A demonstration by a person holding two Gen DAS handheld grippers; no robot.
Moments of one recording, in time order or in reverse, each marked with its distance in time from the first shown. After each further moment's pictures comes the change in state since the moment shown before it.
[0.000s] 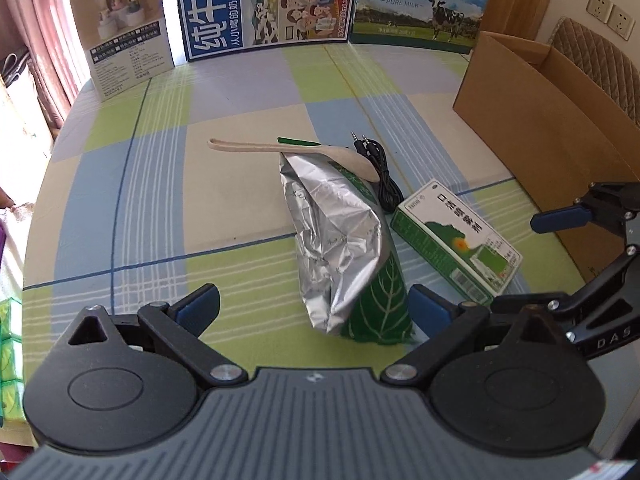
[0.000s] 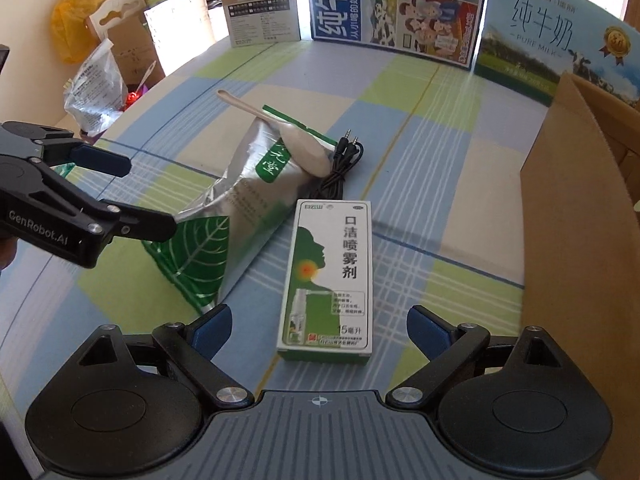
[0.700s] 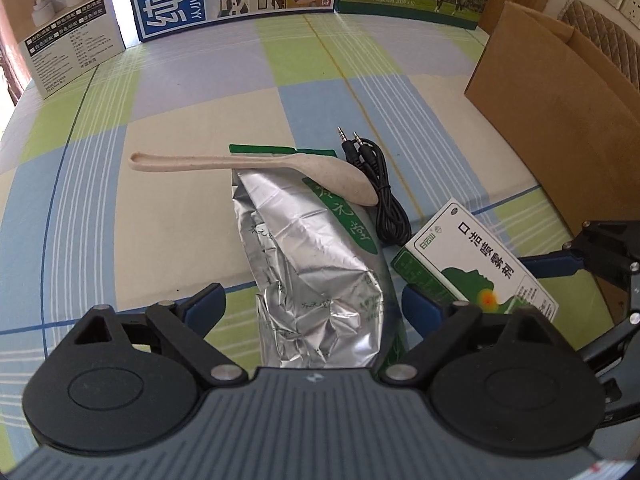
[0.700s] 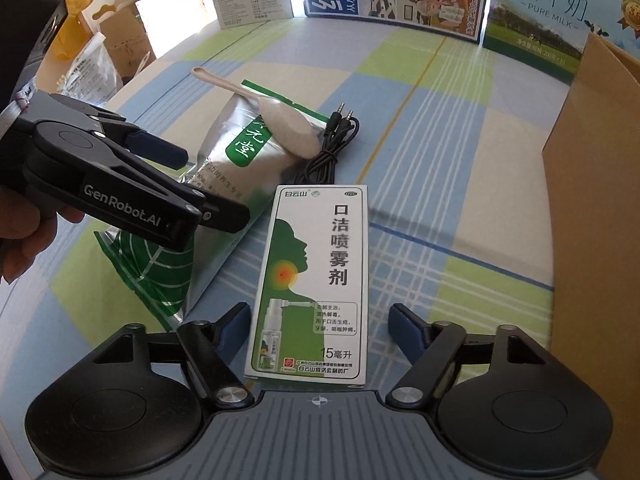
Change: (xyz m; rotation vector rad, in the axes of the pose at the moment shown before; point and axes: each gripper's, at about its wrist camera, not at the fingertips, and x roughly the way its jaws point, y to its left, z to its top) left arm 0.073 -0.017 0.034 0.032 0.084 -0.030; right arm 0.033 -0.013 0.002 0.018 0.035 0.013
